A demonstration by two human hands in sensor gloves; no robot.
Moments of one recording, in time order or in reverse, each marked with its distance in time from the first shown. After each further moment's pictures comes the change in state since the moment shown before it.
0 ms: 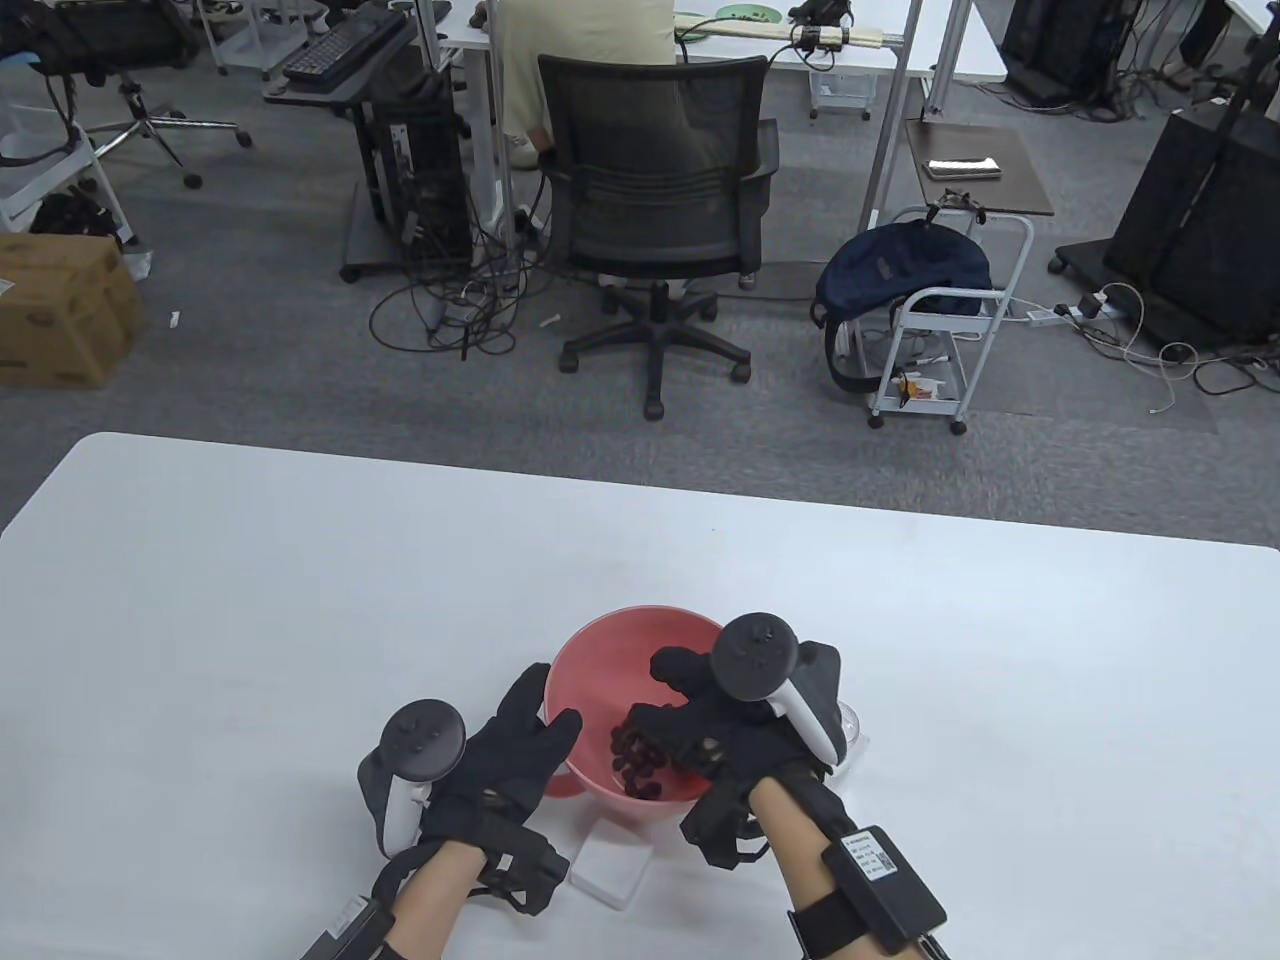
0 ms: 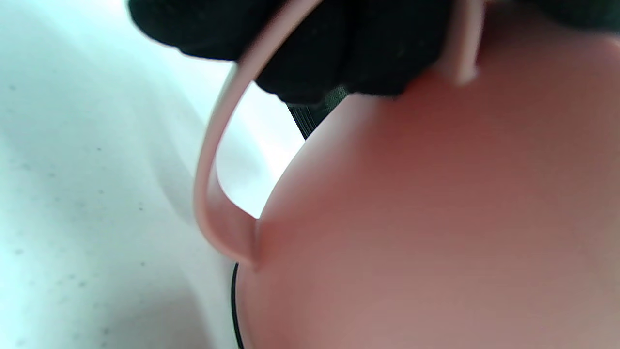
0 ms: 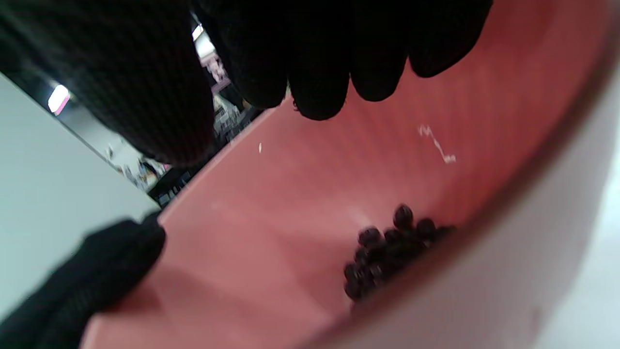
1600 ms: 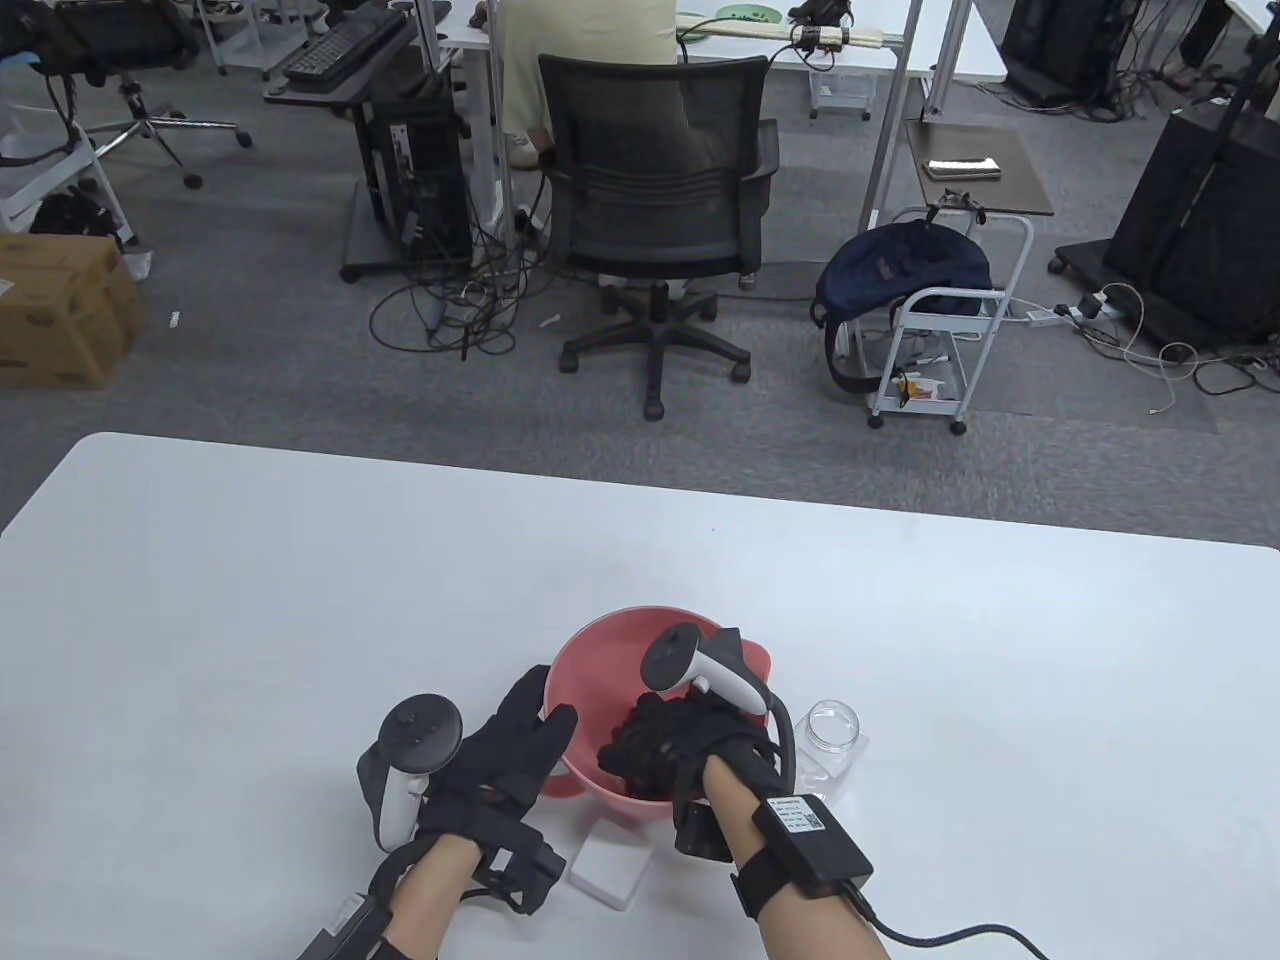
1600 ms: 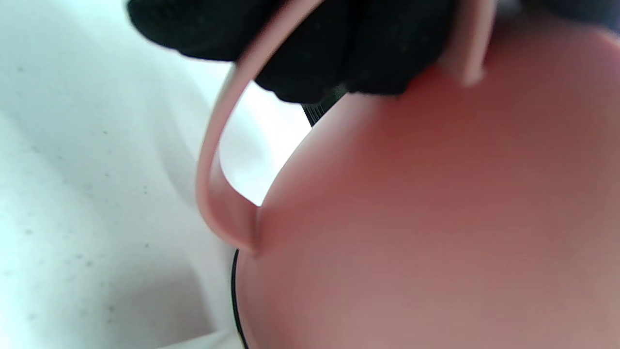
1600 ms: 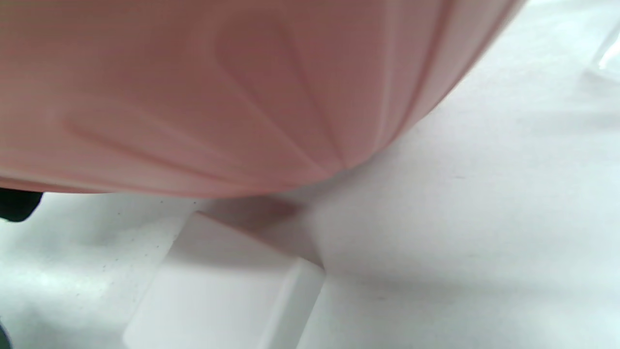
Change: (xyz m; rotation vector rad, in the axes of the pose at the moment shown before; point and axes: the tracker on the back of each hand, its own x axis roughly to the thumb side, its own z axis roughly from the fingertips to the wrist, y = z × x) left_hand -0.001 0.001 -0.004 -0.057 0.028 0.040; right_hand -0.011 0.064 -0.046 0.504 0.180 0.210
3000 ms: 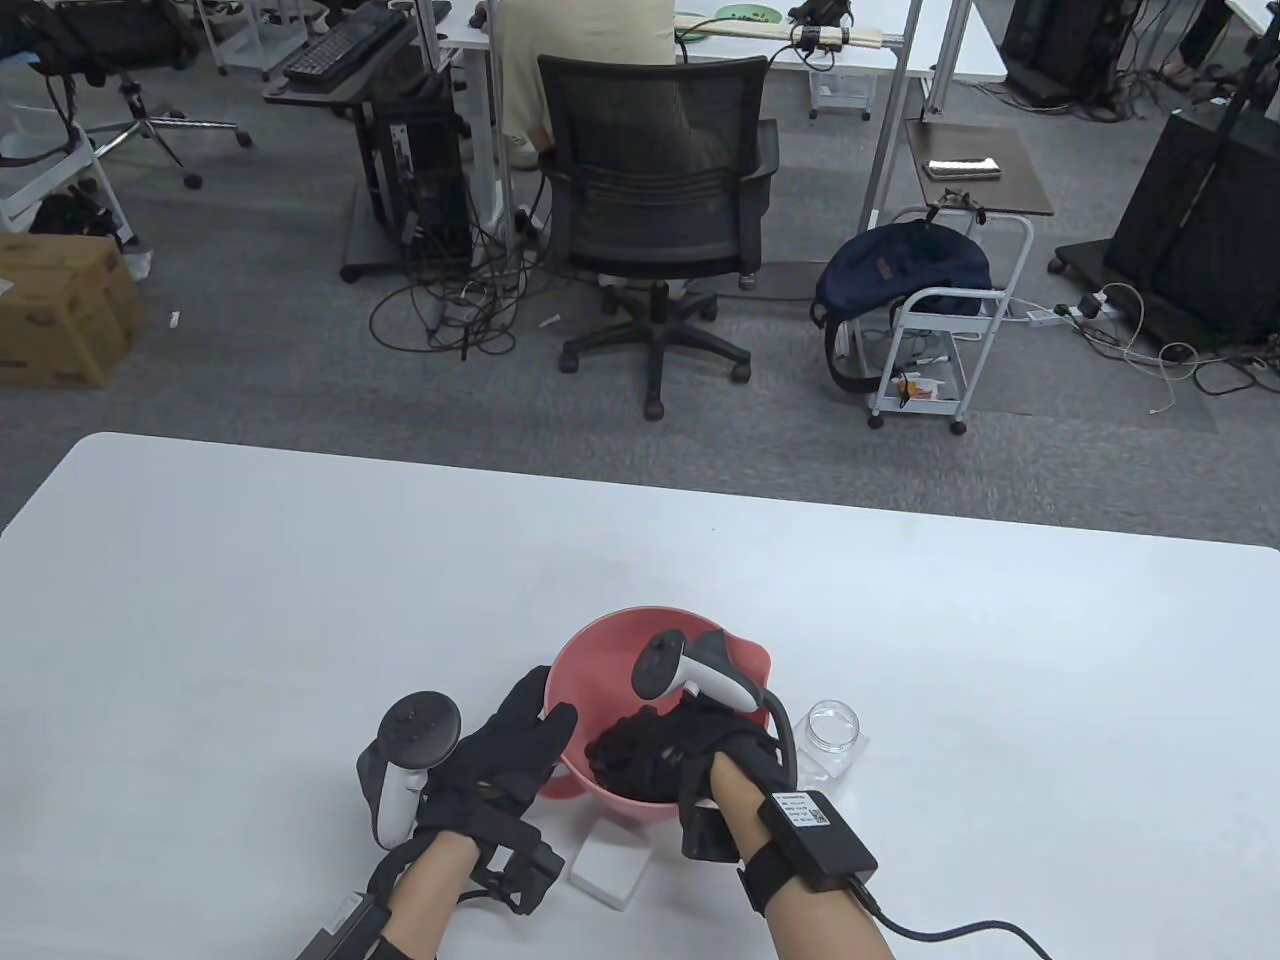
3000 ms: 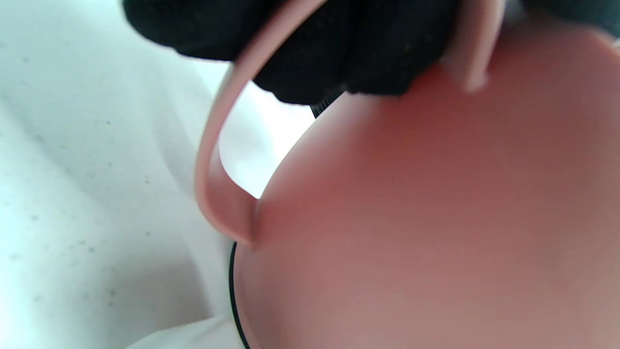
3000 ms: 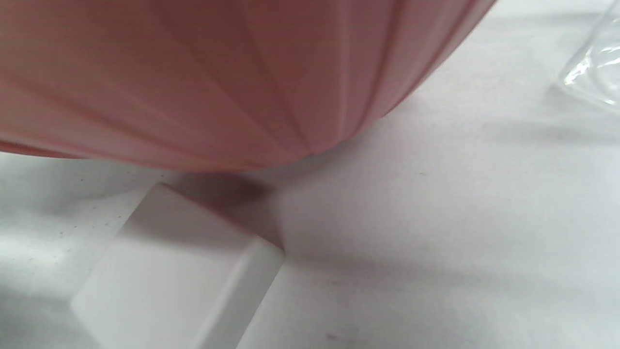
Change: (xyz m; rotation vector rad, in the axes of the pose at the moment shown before) left_hand -0.001 0.000 -0.002 -0.031 0.019 0.024; right_hand 0.006 0.003 0.003 0.034 0.016 0.124
